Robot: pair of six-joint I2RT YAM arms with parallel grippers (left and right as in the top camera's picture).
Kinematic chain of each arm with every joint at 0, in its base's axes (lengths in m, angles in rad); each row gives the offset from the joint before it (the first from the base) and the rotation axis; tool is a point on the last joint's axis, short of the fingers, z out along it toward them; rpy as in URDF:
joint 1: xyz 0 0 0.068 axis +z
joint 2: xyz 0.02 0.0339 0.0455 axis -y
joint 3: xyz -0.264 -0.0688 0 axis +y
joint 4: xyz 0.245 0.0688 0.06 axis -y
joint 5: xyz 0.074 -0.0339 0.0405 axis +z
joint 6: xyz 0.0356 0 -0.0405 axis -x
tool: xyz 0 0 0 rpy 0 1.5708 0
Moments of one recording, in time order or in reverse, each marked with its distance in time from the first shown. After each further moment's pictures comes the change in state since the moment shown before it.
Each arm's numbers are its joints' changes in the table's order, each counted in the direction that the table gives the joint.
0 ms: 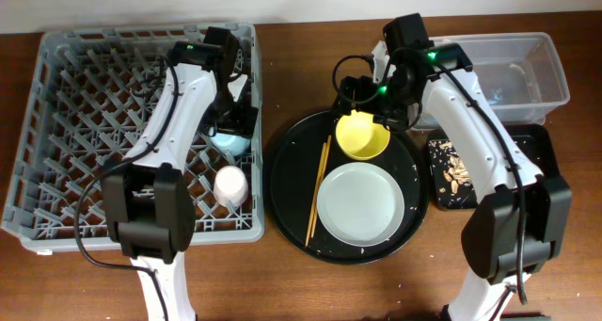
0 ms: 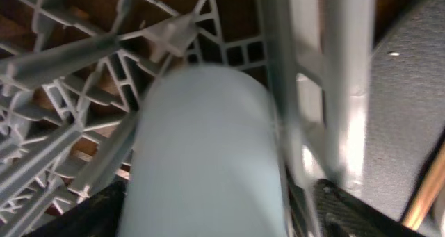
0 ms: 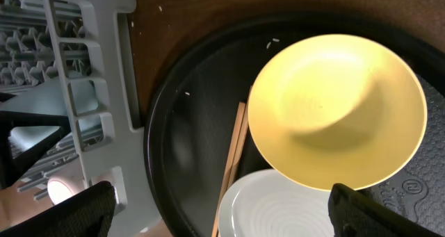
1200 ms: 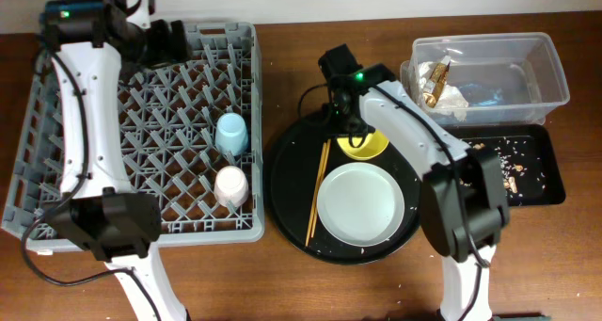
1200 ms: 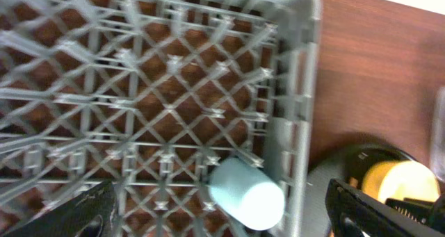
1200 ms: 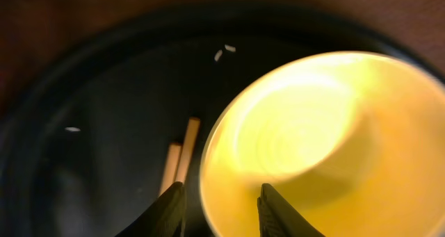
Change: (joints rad) left arm 0.270 -0.006 -0.538 -0.090 -0.180 0.140; right arm 0.193 -0.201 0.000 0.079 -0.420 -0.033
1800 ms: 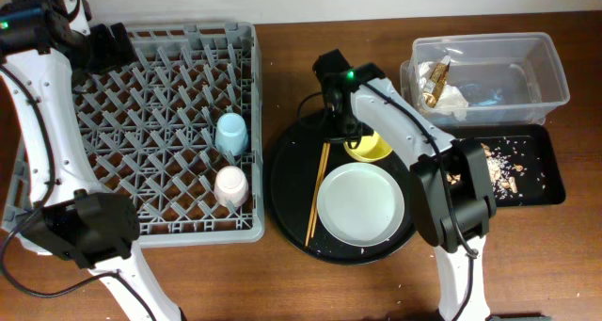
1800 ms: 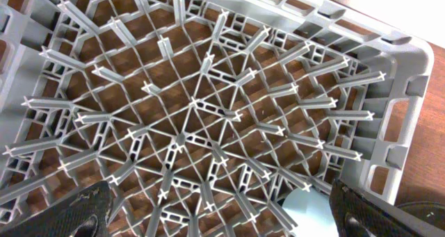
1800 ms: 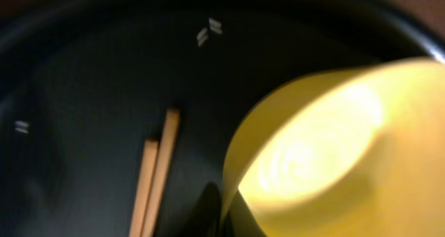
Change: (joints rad) left arm 0.179 0.000 -0.001 0.014 0.087 0.002; right arm 0.008 -0.076 -0.086 -0.111 -0.029 0.010
